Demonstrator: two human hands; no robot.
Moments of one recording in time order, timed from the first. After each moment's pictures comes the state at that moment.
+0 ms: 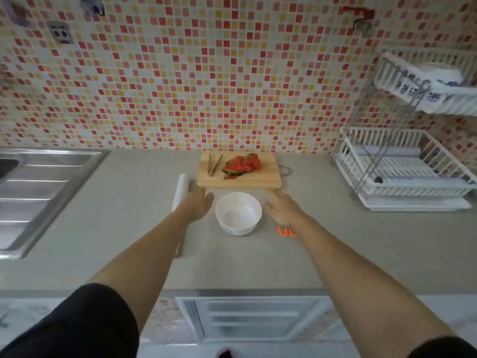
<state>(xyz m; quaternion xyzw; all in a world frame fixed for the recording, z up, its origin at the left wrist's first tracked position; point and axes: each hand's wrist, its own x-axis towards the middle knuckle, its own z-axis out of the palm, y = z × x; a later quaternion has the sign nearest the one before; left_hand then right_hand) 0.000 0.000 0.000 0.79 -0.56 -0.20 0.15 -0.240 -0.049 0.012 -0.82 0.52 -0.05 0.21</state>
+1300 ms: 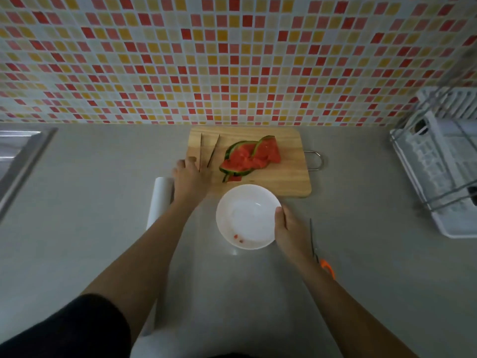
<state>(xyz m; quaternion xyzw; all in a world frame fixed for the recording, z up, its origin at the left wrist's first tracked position) 0.054 -0.200 -0.084 0.85 -0.45 -0.16 0.25 -0.182 -0.163 -0.105 -0.61 0.63 -0.25 0.40</state>
